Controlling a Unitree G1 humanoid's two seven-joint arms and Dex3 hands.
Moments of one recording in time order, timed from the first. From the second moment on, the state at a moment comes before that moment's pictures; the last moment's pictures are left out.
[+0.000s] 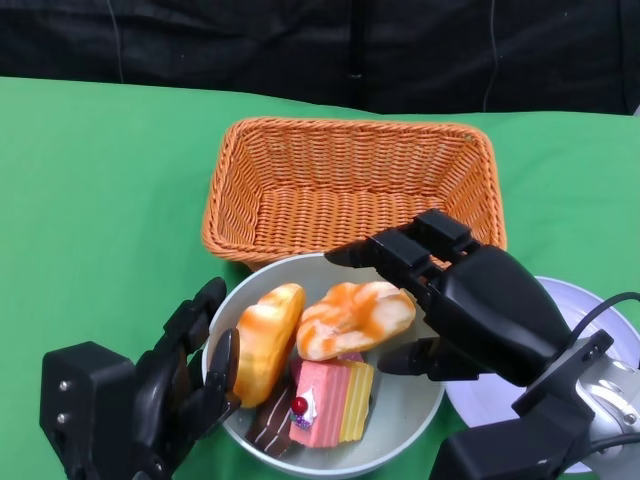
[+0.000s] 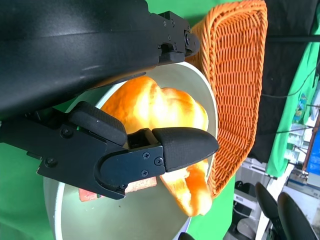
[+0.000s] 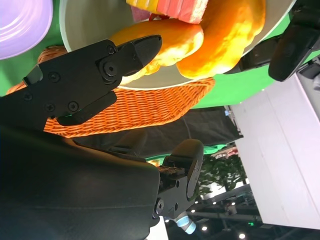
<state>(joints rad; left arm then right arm) 0.09 -0.02 -0.02 0.00 -0.23 0.14 -0.20 -0.19 -0.24 0.29 -0.05 -0.76 -0.39 0.01</state>
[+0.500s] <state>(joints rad) 0.09 -0.02 -0.03 0.01 -0.24 0.13 -0.21 -0.19 -0.25 0.31 -0.05 -0.76 -0.37 0.00</state>
